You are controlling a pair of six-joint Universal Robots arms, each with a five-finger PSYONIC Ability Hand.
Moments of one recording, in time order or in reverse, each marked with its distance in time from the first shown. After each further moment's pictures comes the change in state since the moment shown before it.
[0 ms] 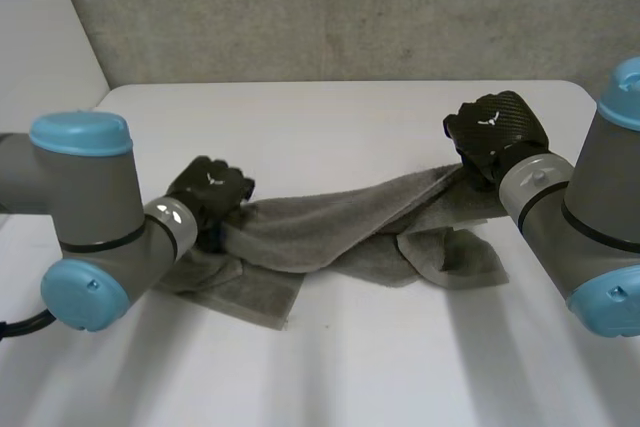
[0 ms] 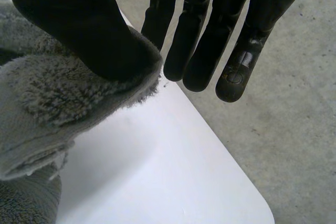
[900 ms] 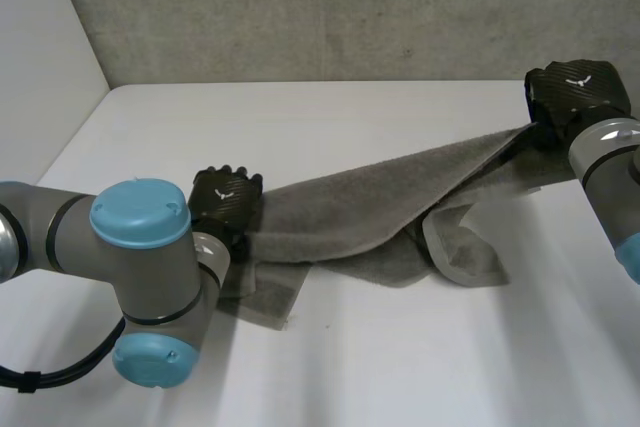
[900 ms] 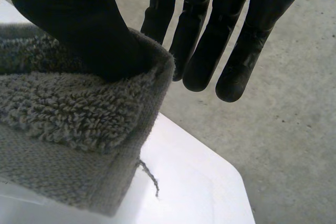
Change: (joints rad) left arm -0.157 -0.032 -0.158 0.347 -0.303 -0.270; right arm -0.186 -0.014 -0.023 -0.060 0.005 0.241; left_hand -0.152 -0.171 -0.171 -0.175 -0.175; right_hand 0.000 0.000 0.000 0.000 0.000
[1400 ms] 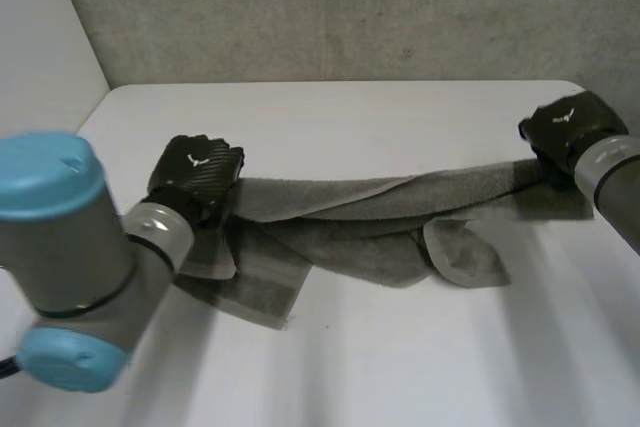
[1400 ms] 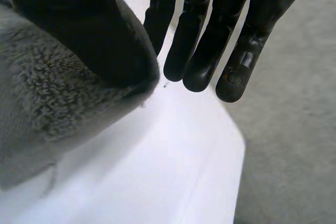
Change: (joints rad) left arm 0.070 0.283 -0.081 -0.151 0.147 0.043; right arm -0.021 0.014 -0.047 0.268 -0.037 -0.393; left_hand 0.864 0.913 0.911 0.911 0.899; right_hand 0.000 0.000 0.000 0.000 0.000
